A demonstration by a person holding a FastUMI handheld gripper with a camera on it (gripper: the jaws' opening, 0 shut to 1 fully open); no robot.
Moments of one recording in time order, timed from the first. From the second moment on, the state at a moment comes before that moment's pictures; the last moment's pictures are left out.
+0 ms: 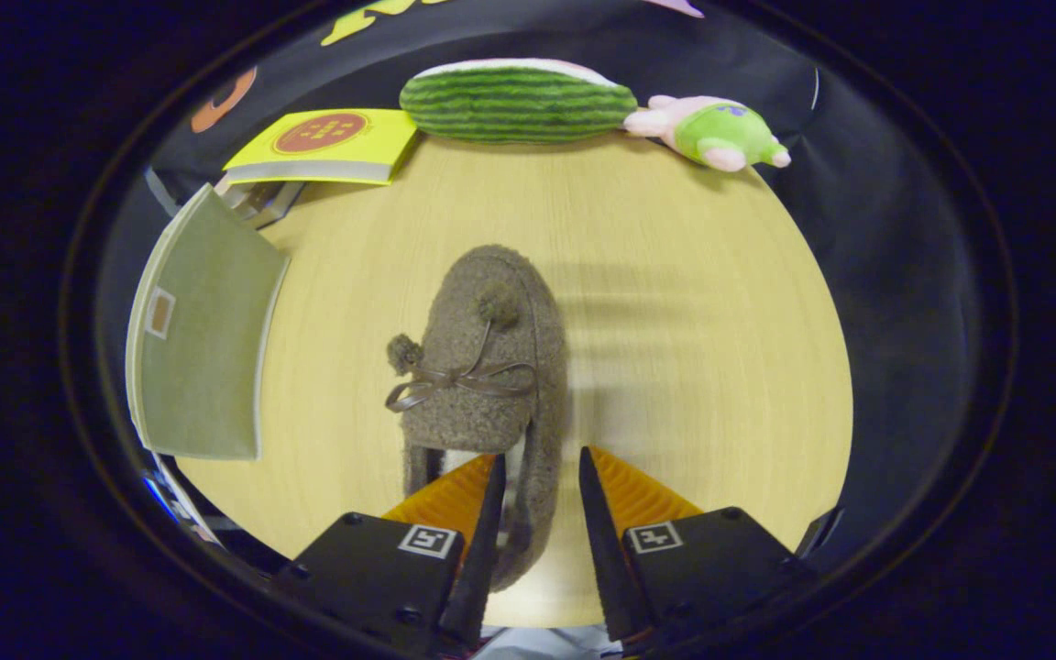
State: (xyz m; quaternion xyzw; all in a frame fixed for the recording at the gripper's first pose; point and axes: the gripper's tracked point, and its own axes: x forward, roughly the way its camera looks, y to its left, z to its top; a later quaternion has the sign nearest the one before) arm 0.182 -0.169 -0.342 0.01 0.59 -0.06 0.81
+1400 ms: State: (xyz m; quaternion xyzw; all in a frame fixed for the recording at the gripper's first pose) arm 0.164 -0.080 -0.222 0.08 0.58 -0.09 0.81
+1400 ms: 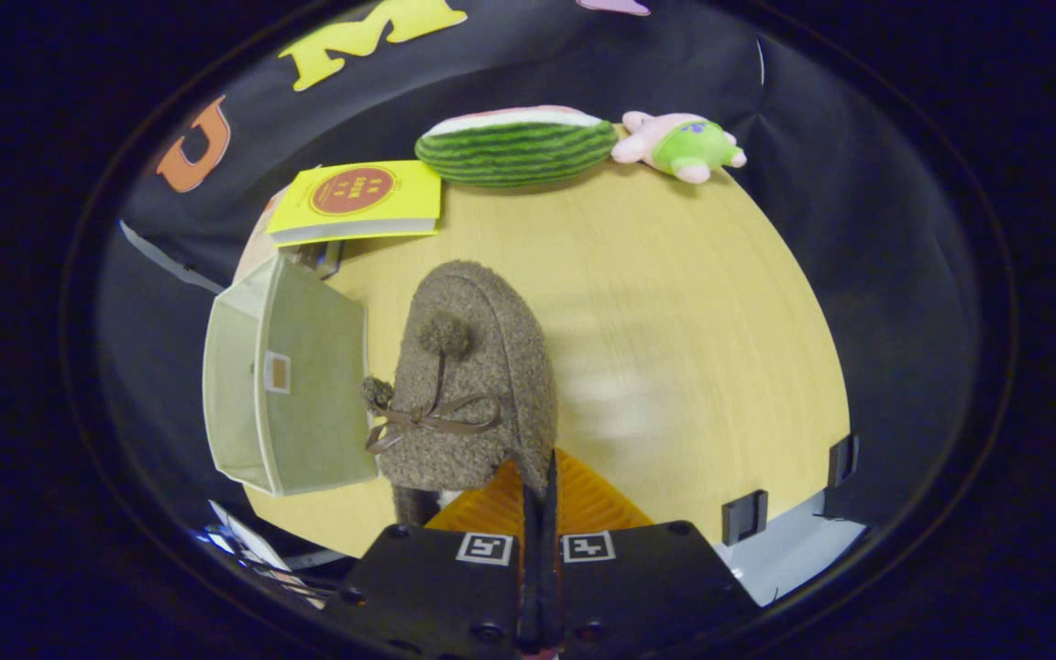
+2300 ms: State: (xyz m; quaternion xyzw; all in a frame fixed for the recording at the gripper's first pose) arm 0.225 0.118 -0.169 0.06 0.55 -0.02 0.83
